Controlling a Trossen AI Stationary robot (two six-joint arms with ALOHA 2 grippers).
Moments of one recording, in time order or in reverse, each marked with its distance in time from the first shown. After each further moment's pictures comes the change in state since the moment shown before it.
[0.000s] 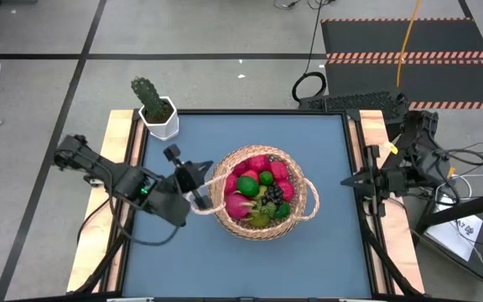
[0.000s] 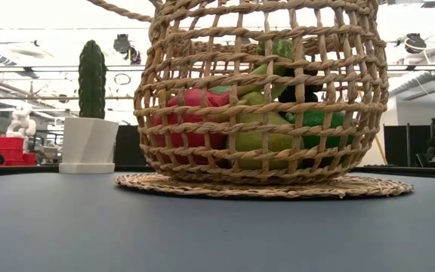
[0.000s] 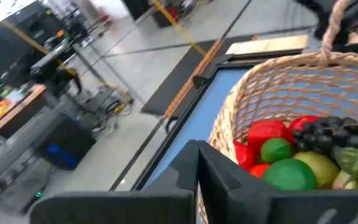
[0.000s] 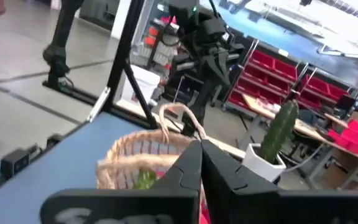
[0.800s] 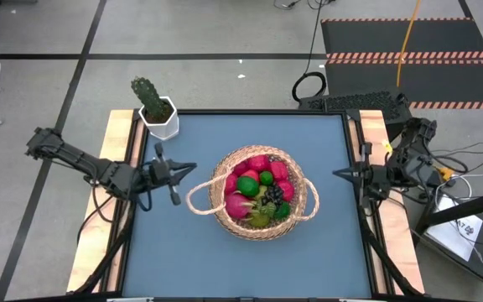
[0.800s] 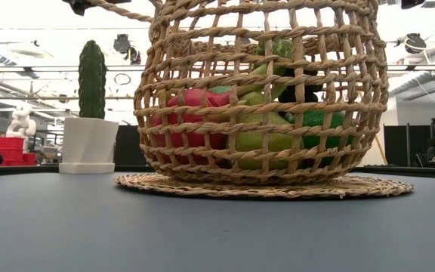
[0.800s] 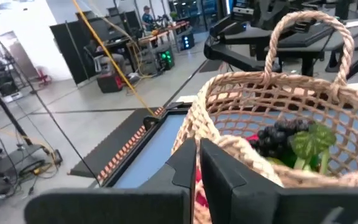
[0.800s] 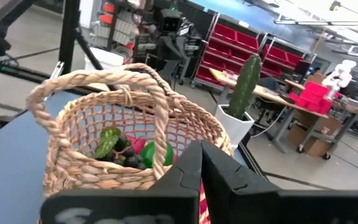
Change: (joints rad) left arm 0.078 -0.654 -0.972 1.073 0.325 0.489; right arm -0.113 -0.189 -0.213 -0.041 0.075 0.103
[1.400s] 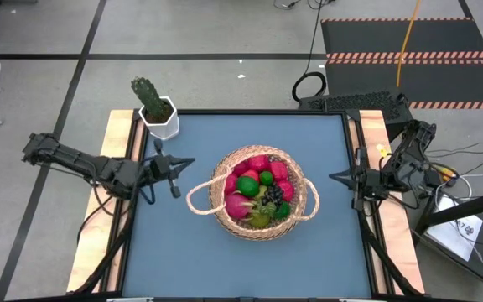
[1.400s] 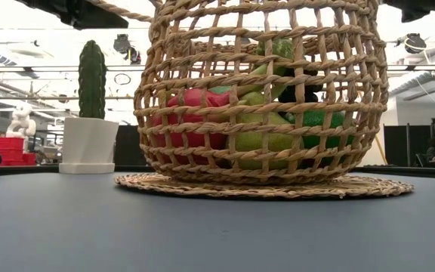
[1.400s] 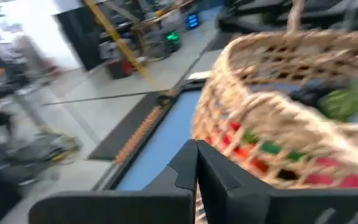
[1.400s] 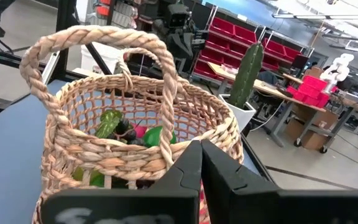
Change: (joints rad) left arm 0.099 -0.073 -0.052 -0.133 0.033 0.016; right arm -0.025 -0.040 -0.102 0.042 -0.005 0.019
